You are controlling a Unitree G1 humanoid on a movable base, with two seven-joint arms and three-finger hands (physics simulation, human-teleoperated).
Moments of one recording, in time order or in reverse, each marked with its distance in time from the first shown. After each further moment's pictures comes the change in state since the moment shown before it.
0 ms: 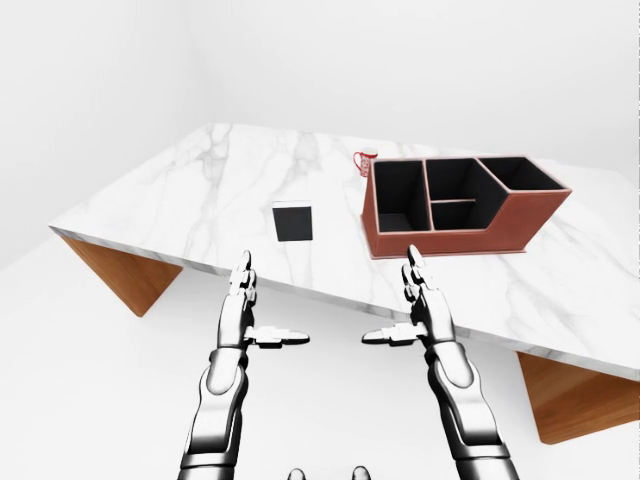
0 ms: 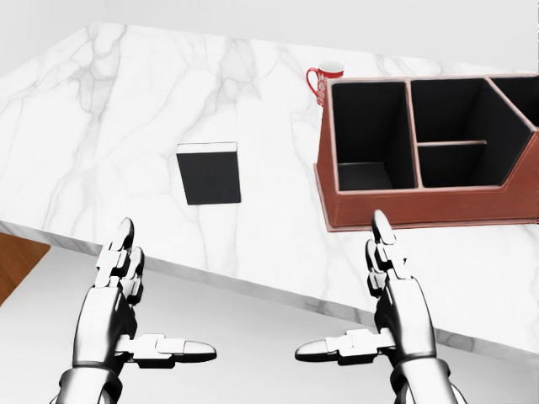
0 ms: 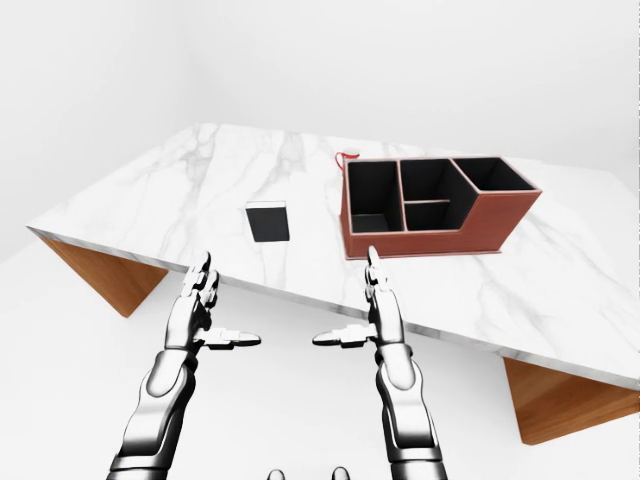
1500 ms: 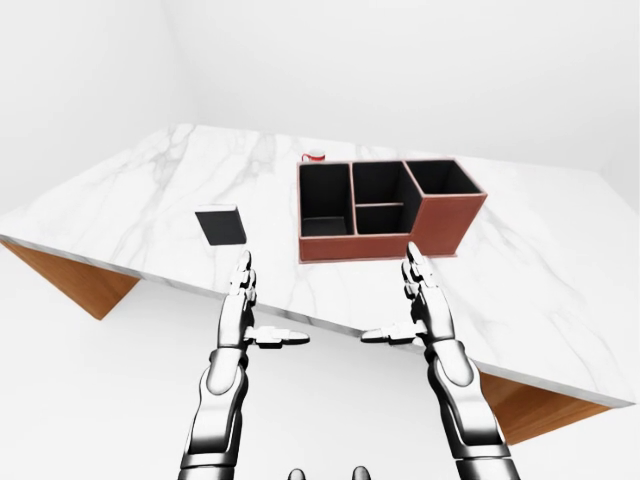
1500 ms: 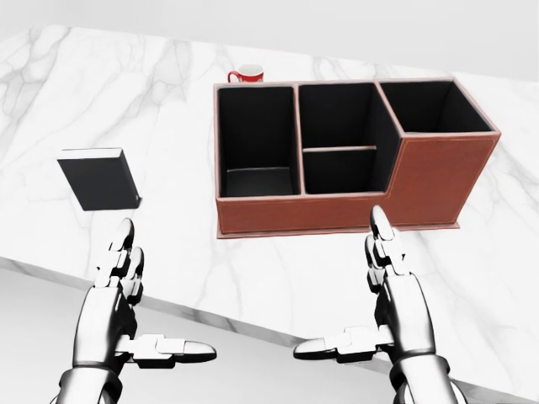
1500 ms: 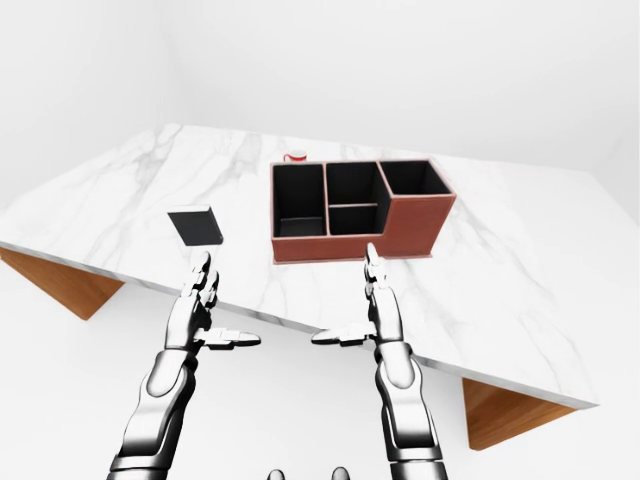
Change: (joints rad) left arm 0.001 0.000 0.000 0.000 0.000 0.000 0.000; right arm -0.003 0.000 0.008 -0.031 -0.030 0.023 -0.005
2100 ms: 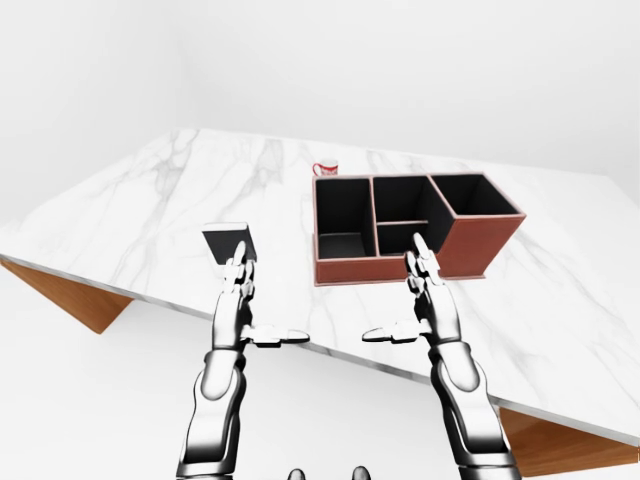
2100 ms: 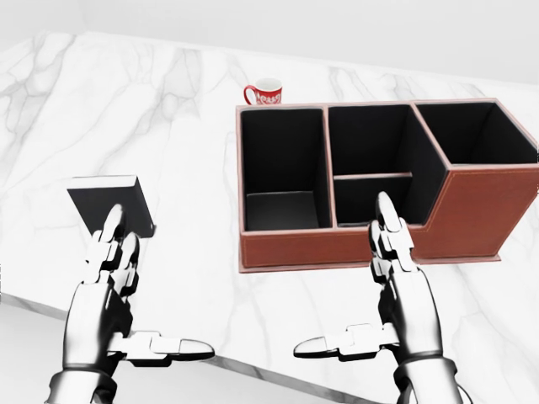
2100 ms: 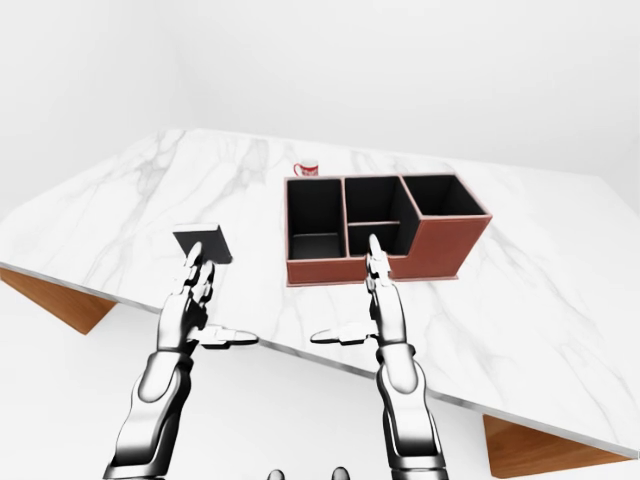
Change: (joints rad) left arm 0.030 -0.005 -0.005 -0.087 -0.020 -0.029 -0.012; right arm 0.028 0.003 0.008 -0.079 -0.011 -0.047 0.001
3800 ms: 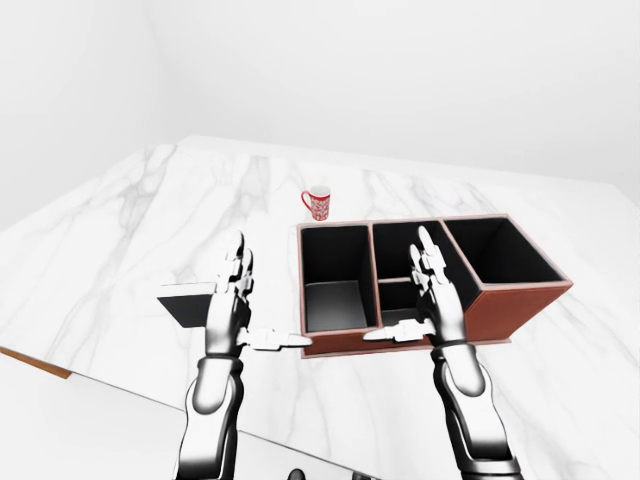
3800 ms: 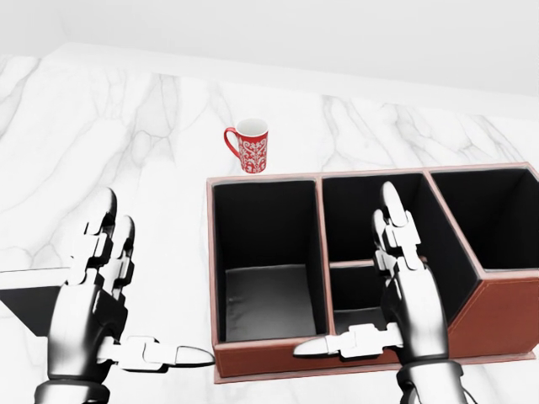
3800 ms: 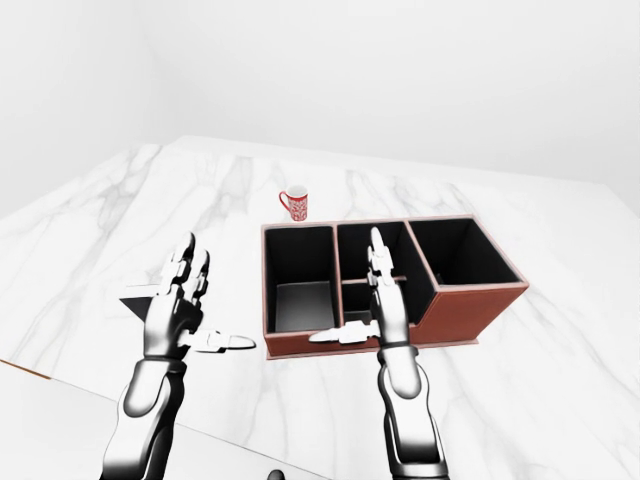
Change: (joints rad) left arm 0.073 -0.007 -0.028 -0.181 -0.015 -0.041 -0.022; right arm 0.028 0.003 0.010 -0.074 -0.007 -0.039 -0.001
